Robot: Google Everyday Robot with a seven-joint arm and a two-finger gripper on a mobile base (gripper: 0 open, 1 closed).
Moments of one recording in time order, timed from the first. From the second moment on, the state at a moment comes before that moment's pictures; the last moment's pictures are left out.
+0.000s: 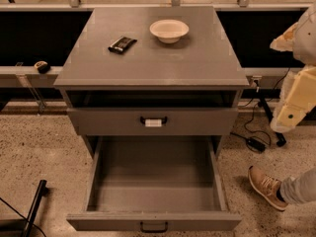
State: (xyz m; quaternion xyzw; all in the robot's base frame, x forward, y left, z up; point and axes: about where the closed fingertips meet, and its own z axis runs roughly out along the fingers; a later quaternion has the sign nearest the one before) arm 0.438 -0.214 0.985 -0.60 0.78 -0.04 0.17
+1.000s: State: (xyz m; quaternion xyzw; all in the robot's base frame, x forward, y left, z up) arm 0.551 -0.147 0.983 -0.62 0.75 0.00 0.22
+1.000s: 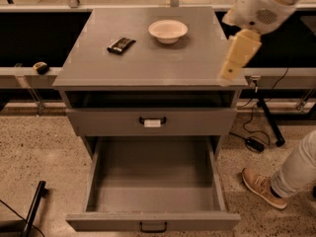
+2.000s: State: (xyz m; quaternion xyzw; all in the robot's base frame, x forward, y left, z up) arm 0.698 -0.073 0.973 -0.55 0.77 0.05 0.32
